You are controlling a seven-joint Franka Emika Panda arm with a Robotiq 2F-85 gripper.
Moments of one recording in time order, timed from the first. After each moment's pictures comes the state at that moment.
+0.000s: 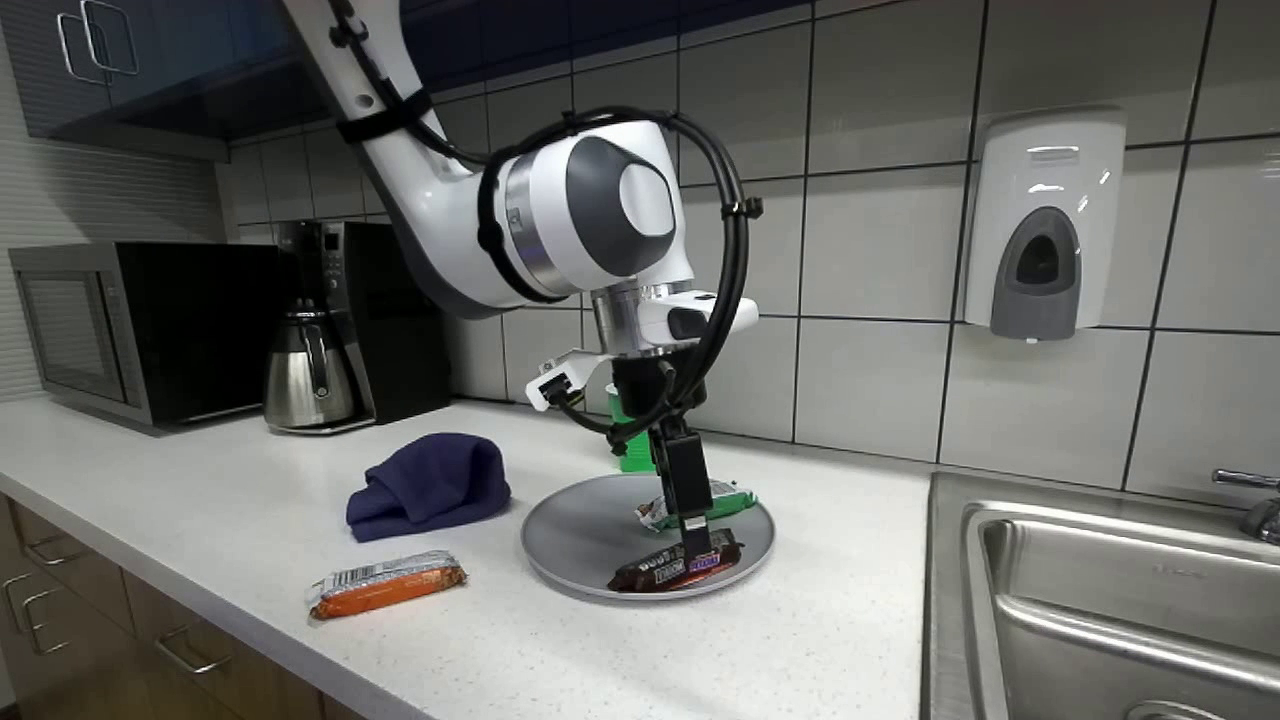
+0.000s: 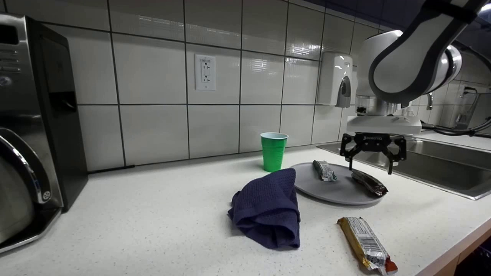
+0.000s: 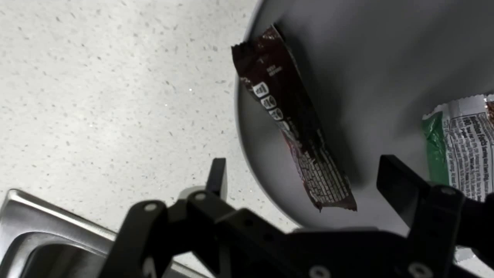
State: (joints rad) arm -0.03 0.17 -0.16 -2.39 -0.31 2.62 0.95
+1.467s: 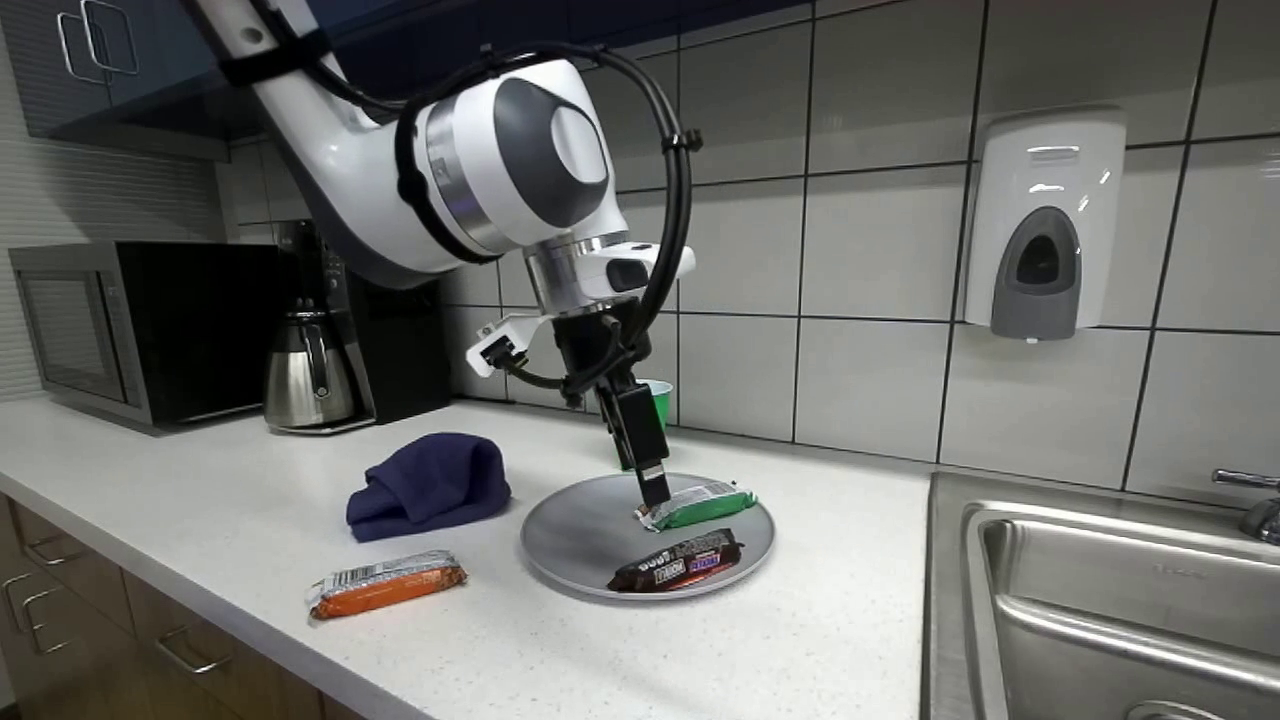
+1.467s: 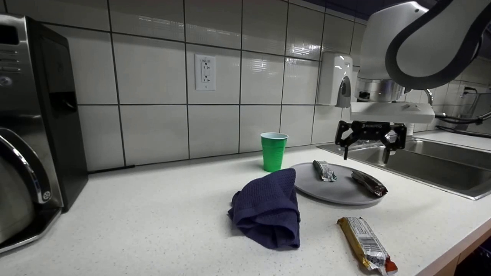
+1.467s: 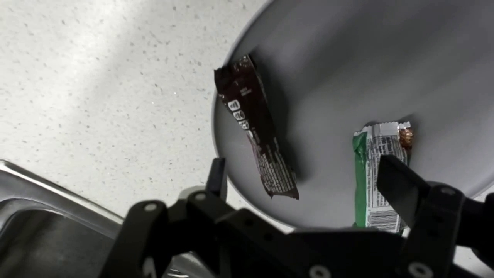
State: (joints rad) arm 0.02 0.01 -0.13 -2.51 -0.42 2.67 0.97
